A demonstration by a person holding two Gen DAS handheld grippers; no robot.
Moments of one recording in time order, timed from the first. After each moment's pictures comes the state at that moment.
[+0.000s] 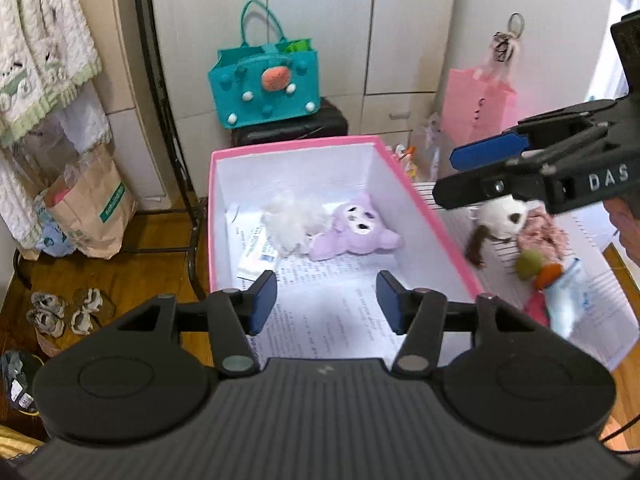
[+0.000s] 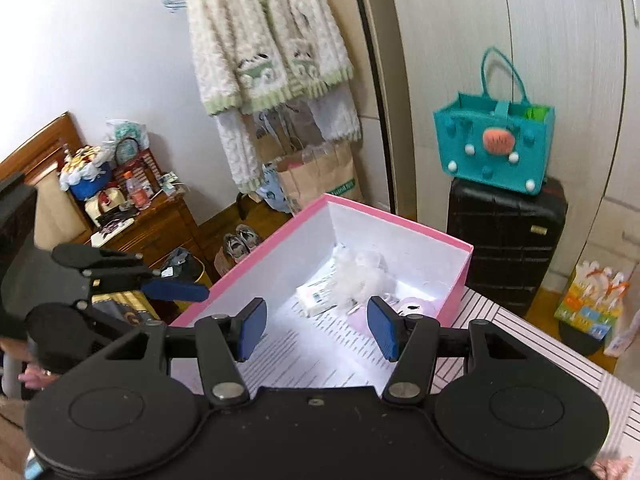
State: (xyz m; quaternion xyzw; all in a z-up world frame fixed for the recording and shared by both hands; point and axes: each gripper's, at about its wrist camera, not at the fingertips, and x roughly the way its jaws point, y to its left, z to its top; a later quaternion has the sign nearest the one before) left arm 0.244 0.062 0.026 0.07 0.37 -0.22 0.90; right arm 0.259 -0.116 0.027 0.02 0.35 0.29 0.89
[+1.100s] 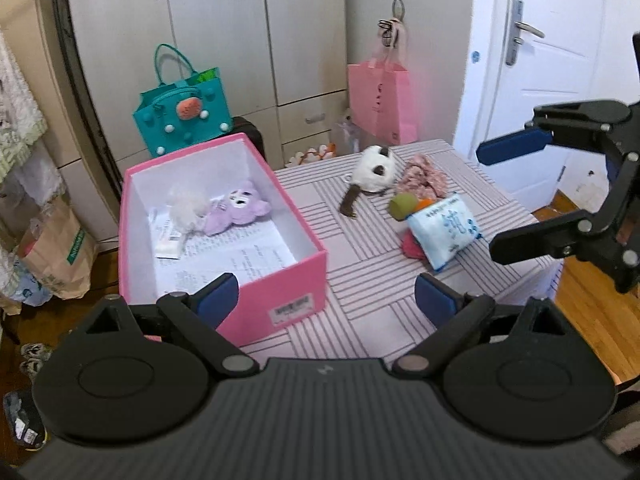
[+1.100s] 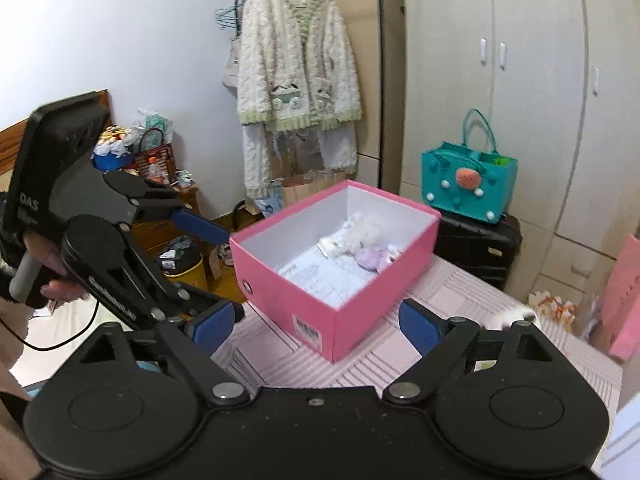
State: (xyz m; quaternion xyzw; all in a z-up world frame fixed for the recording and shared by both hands) left arm 0.091 0.015 0.038 0.13 0.33 -0.31 0.88; right arm 0.035 -0.156 0.028 -0.04 0.26 0.26 0.93
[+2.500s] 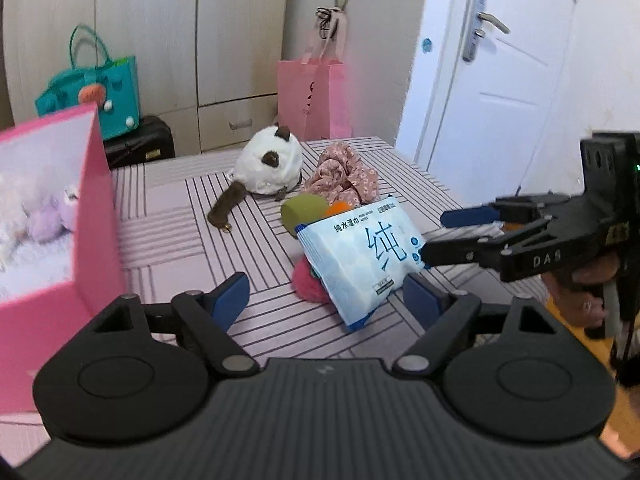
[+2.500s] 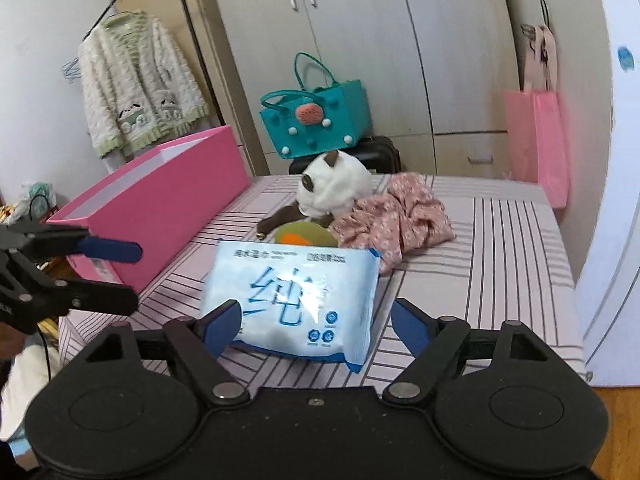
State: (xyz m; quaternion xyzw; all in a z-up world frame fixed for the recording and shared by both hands) left arm 0.130 -0.120 -0.085 0.06 0.31 -0.39 0.86; right arm 0.066 -0.327 -0.154 0.12 0.28 0.11 0.95
